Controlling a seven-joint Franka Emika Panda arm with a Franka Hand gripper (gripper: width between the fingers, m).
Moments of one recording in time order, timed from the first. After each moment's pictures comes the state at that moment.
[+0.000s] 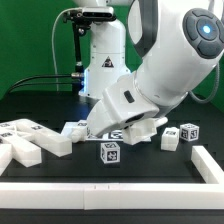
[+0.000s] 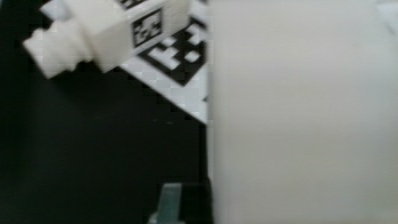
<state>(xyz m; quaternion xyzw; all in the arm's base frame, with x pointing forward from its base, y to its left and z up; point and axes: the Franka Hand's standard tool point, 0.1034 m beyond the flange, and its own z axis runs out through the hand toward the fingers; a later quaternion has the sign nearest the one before) 0.428 0.021 0.046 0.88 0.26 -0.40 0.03</state>
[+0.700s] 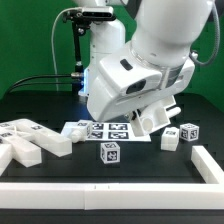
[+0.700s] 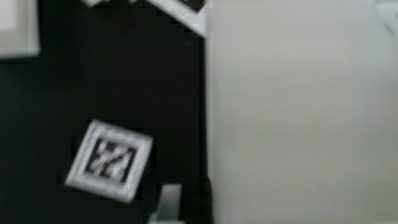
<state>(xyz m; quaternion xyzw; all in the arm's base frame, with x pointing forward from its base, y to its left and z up) 0.493 0.024 0.083 0.92 0.29 -0.27 -0.02</state>
